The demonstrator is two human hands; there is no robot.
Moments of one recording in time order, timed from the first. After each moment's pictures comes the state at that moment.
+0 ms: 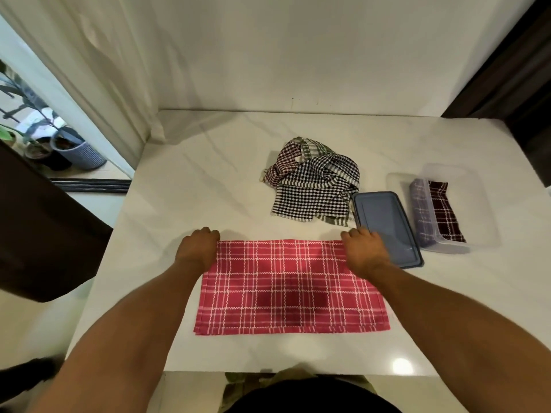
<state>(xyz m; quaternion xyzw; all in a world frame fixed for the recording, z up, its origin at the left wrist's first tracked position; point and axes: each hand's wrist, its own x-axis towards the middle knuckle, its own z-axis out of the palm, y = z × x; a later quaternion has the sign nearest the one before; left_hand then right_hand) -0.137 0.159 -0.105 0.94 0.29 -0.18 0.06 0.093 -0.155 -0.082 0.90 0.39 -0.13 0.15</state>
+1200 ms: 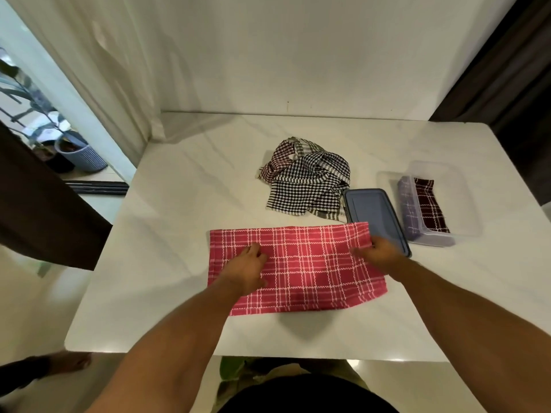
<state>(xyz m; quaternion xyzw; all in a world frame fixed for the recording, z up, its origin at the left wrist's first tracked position) -0.130 0.028 -0.107 0.96 0.15 -0.20 0.11 0.103 -0.229 -0.071 0.86 0.11 -0.39 -0.32</state>
